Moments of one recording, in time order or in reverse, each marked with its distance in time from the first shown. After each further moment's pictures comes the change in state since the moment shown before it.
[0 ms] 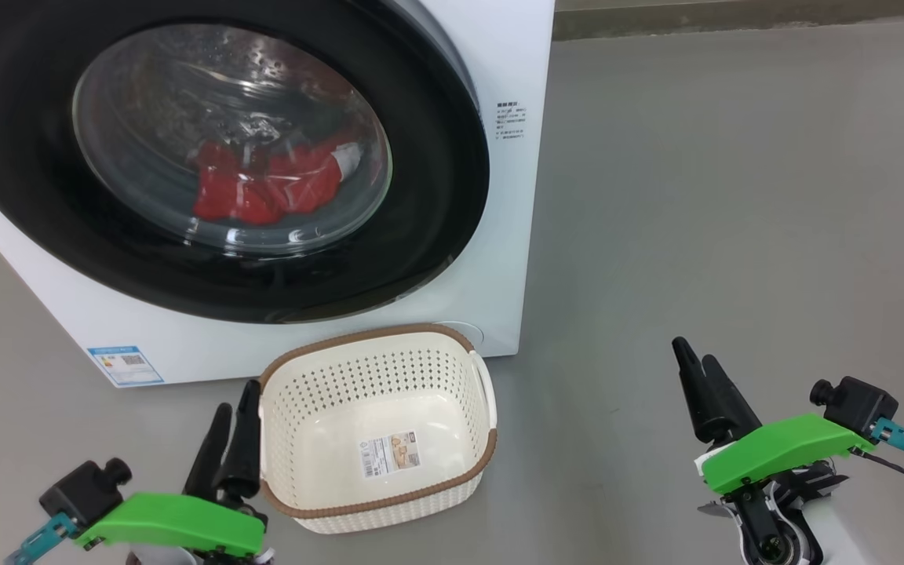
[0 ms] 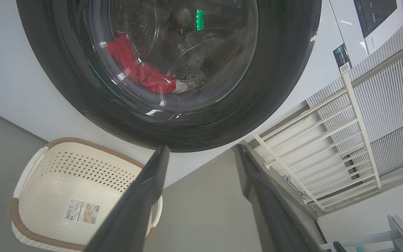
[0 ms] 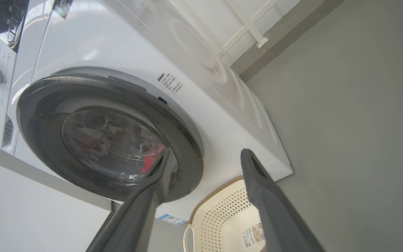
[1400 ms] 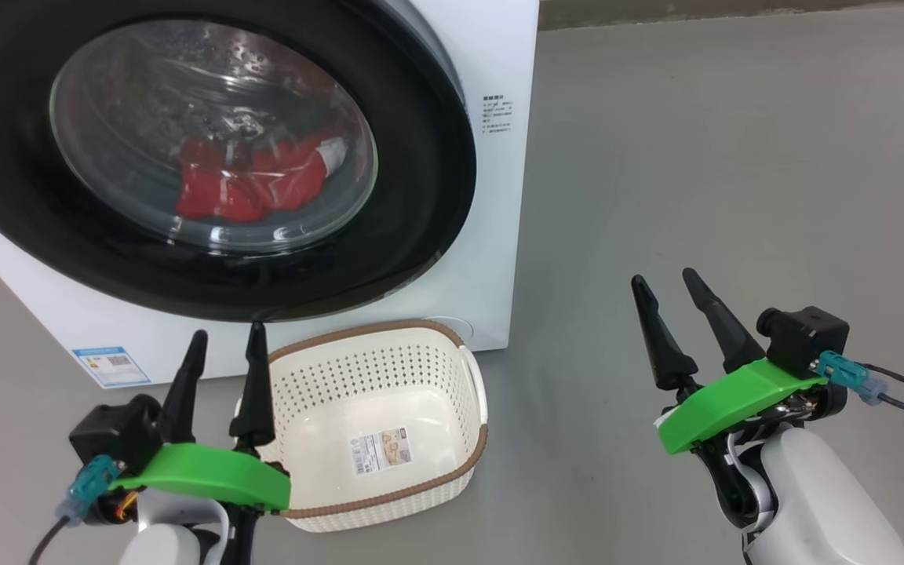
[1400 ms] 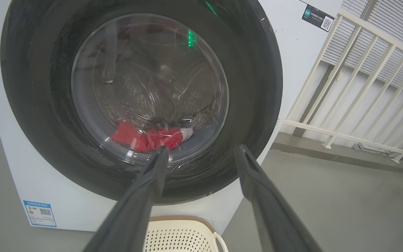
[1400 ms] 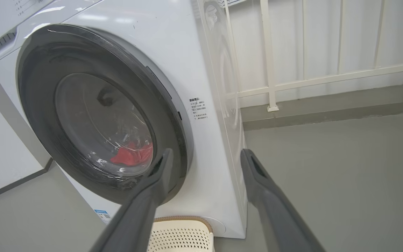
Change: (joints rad) left arm -0.105 0.002 -0.024 -0.005 0.565 0.092 -0.122; right arm -0.145 -0.014 0.067 0.024 -0.536 0.000 -0.123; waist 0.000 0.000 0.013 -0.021
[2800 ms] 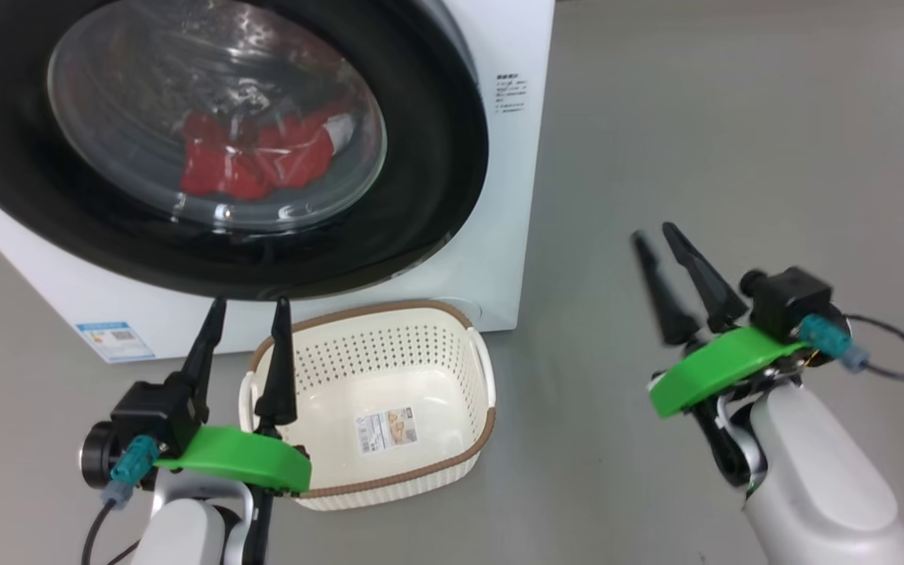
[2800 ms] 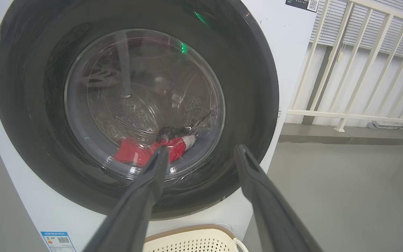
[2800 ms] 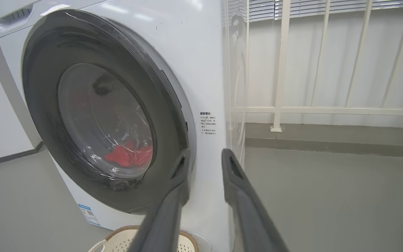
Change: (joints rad) left arm -0.057 0.001 -0.048 0.028 0.155 0.018 -0.052; right arm -0.092 -0.008 0.029 0.034 -0.157 0.000 -0.052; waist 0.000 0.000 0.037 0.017
